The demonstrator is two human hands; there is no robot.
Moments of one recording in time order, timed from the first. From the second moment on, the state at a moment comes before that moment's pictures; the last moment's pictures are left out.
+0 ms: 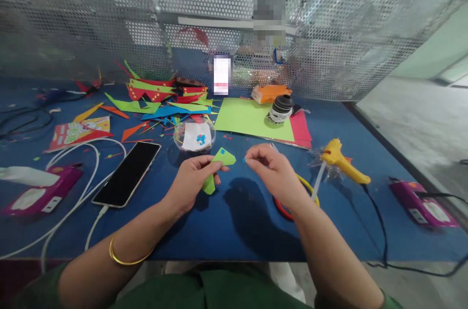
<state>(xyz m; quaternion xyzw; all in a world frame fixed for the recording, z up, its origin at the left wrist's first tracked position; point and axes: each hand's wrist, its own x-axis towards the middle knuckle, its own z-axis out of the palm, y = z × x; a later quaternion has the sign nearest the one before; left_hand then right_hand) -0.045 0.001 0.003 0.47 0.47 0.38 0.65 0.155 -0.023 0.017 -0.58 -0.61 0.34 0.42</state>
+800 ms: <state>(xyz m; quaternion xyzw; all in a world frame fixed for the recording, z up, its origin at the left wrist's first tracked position) -0.026 0.007 0.000 0.50 0.49 0.31 0.64 0.150 -0.027 -0.003 -0.61 -0.54 0.40 0.42</state>
